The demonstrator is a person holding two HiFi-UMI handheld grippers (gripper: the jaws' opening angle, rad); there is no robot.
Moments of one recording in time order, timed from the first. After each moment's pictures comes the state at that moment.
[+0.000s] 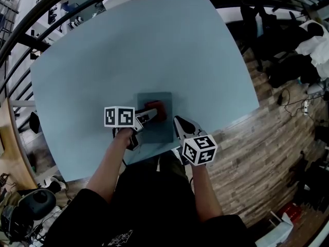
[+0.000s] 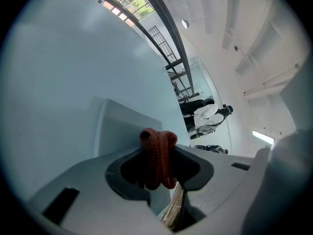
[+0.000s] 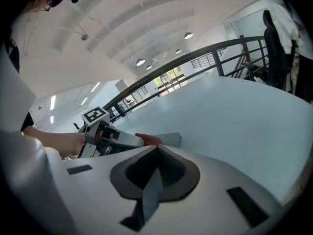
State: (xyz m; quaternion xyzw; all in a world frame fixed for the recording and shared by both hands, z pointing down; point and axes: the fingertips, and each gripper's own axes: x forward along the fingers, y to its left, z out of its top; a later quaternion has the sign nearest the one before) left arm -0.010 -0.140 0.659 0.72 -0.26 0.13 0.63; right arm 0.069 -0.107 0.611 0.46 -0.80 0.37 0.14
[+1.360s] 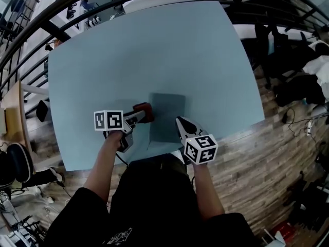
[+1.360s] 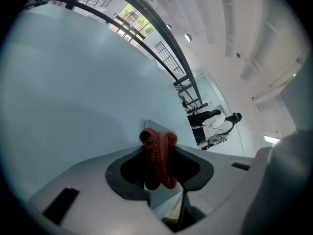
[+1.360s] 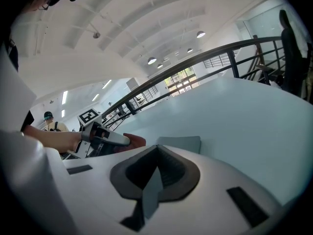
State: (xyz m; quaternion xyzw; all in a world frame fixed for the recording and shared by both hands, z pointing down) left arm -0.121 -0.122 0.631 0.71 -0.35 0.11 0.60; right arm 0.021 -0.103 0.592 0.41 -0.83 0.35 0.14
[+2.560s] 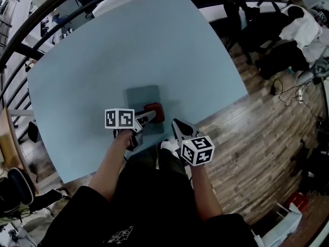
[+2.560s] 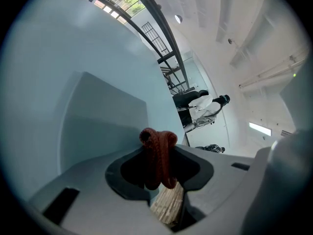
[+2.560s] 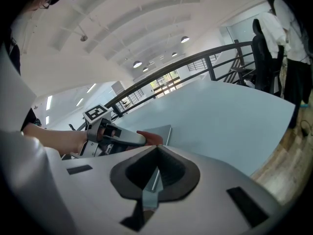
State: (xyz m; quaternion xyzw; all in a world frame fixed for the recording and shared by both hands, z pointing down) left arm 0.026 -0.095 0.643 0.74 -0.23 0.15 0.62; right arm 0.100 -0.049 0.594 0.48 -0.78 0.37 0.14
